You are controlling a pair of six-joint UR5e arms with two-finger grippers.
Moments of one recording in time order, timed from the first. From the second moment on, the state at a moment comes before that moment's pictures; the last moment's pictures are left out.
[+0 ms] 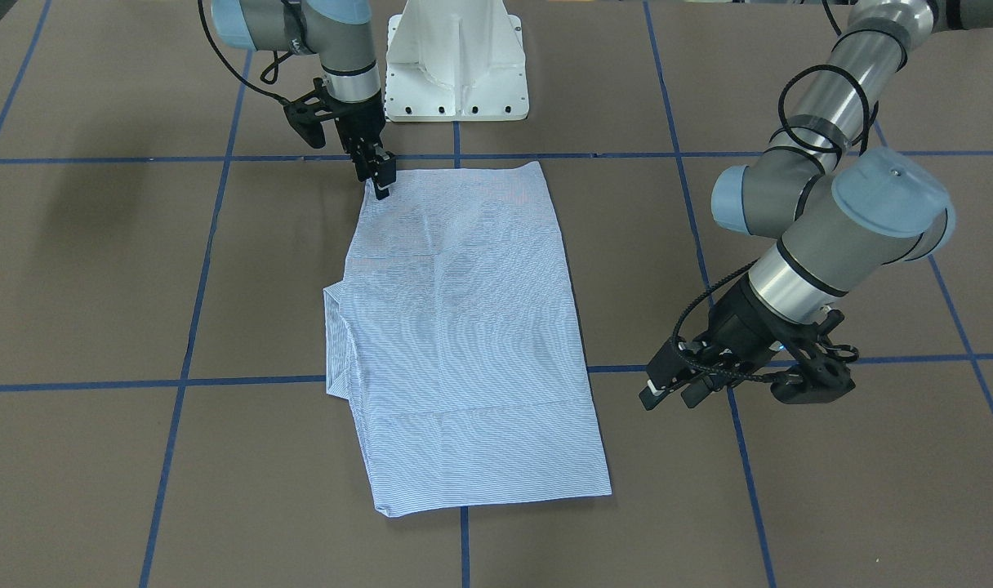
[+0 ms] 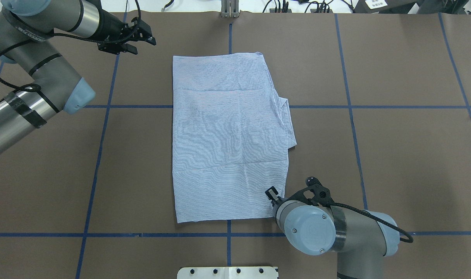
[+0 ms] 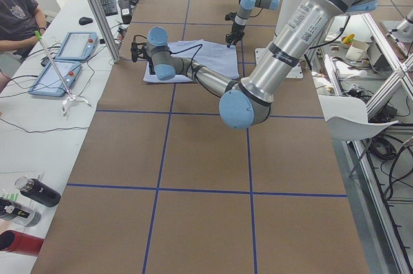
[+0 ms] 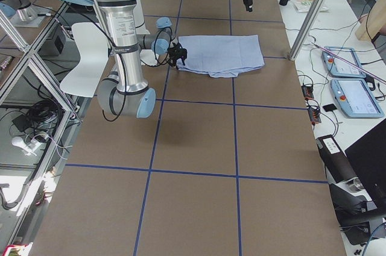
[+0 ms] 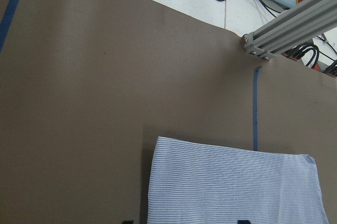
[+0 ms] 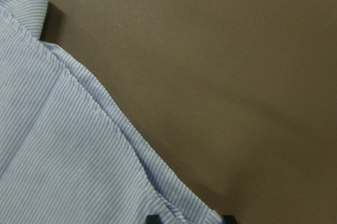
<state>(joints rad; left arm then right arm) -0.98 -2.20 -1.31 -2.39 -2.14 -1.35 0.17 -1.22 1.93 -1.49 1.45 2.41</state>
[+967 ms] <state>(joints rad) -0.69 -1.98 -1.68 -2.38 -1.94 -1.68 0.16 -1.22 2.01 -1.58 1.45 2.41</state>
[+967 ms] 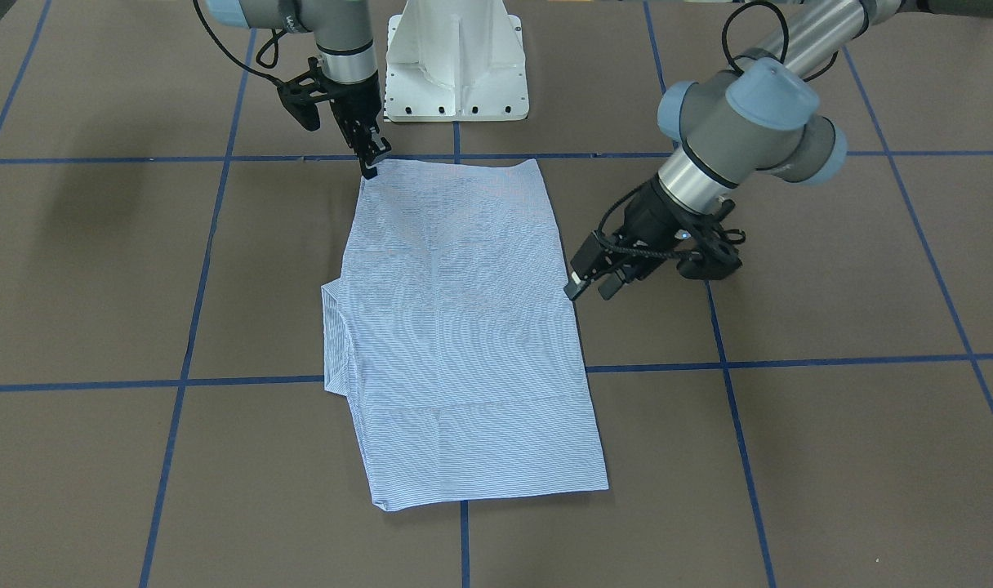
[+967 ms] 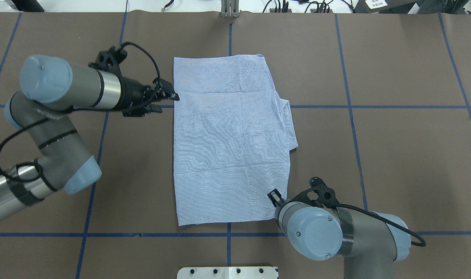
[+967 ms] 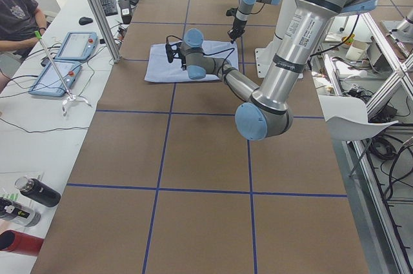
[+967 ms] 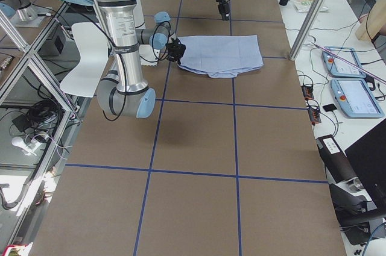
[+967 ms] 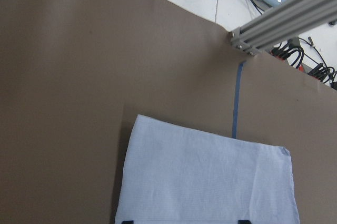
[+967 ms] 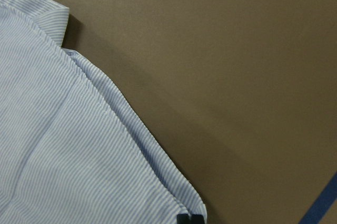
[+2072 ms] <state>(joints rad) -0.18 -1.77 -1.88 -2.28 -1.62 -1.98 0.14 -1.23 2.04 -1.58 1.46 2.42</state>
